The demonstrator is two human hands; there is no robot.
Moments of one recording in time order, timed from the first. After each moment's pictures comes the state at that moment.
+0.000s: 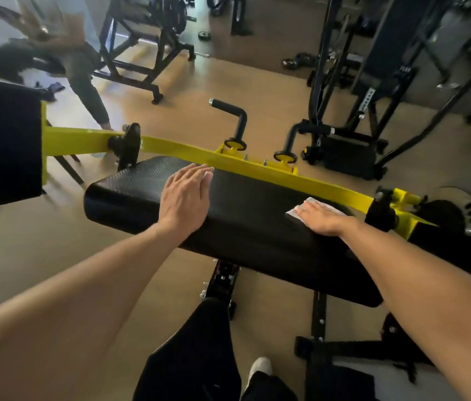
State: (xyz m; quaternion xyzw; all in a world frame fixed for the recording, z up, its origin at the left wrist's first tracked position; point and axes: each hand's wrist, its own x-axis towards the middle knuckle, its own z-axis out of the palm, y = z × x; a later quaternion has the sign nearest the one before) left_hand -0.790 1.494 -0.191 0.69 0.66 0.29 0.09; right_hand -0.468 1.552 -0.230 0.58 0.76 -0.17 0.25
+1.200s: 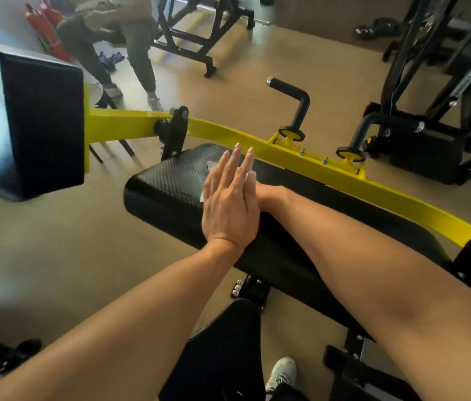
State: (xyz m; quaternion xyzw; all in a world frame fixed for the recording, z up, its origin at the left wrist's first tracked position) left_hand -0.766 1.526 -0.213 0.53 0.82 0.22 0.03; right_hand -0.719 1.591 -0.159 0.40 0.86 -0.28 0.17
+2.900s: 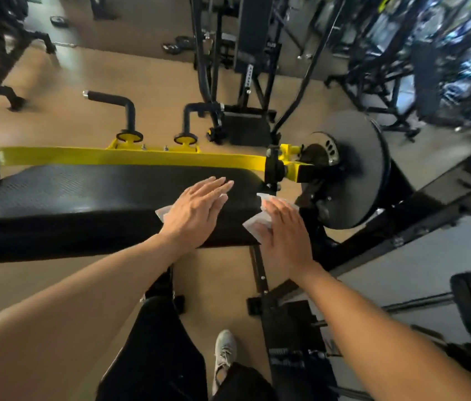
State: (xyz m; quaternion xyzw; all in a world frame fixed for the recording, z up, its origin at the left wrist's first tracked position) left_hand -0.647 1.448 -0.208 0.86 0.37 0.27 0.21; right_hand -0.421 1.342 -0.241 0.71 0.69 0.08 -0.15
